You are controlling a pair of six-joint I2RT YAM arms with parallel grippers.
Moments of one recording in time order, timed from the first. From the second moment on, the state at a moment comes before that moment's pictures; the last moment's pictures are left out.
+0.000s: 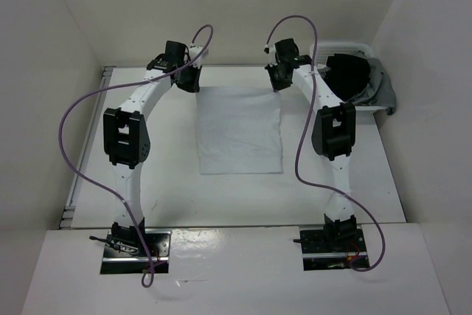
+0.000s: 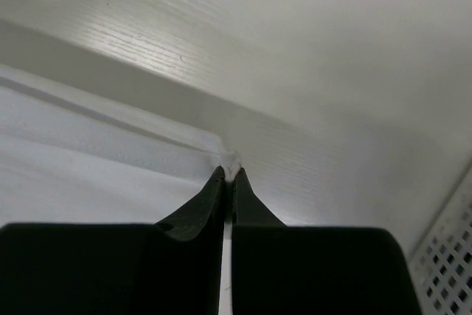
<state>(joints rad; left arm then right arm) -0.19 2.19 2.01 -0.65 0.26 0.18 0.25 2.32 2.16 -0.77 -0.02 -0.13</state>
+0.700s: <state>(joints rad) -0.19 2.00 1.77 -0.63 0.30 0.21 0.25 2.20 1.98 -0.70 -0.04 -0.14</state>
